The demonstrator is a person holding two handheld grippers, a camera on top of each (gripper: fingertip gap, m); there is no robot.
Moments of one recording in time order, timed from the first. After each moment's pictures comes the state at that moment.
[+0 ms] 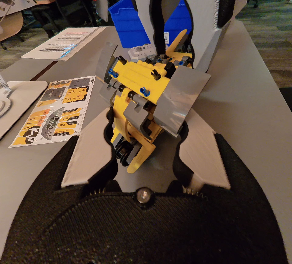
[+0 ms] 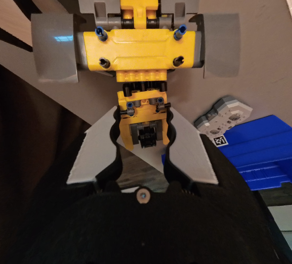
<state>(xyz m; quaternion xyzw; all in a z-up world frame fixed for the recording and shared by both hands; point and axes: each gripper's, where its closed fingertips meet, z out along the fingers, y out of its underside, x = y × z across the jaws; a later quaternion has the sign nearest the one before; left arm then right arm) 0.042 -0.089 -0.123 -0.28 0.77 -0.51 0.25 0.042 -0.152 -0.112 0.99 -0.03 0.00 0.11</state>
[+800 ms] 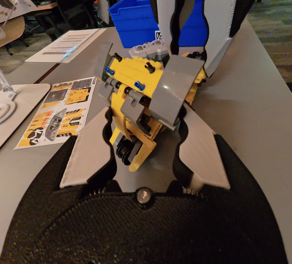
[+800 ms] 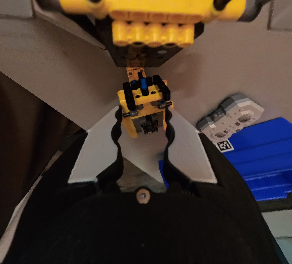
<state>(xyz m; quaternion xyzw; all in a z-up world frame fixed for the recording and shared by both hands) 0.043 -0.088 -0.126 -0.26 0.77 -0.51 0.27 0.041 -0.180 -0.136 1.00 0.00 0.01 0.09</state>
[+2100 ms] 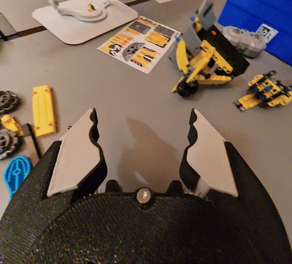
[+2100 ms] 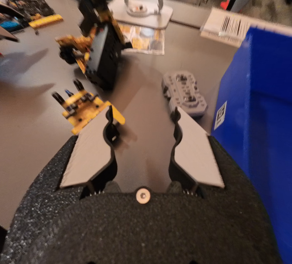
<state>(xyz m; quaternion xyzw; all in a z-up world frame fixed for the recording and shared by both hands) 0.027 0.039 -0.137 -0.56 0.66 -0.42 0.27 0.103 -0.255 -0.115 0.81 -0.25 0.19 -0.49</state>
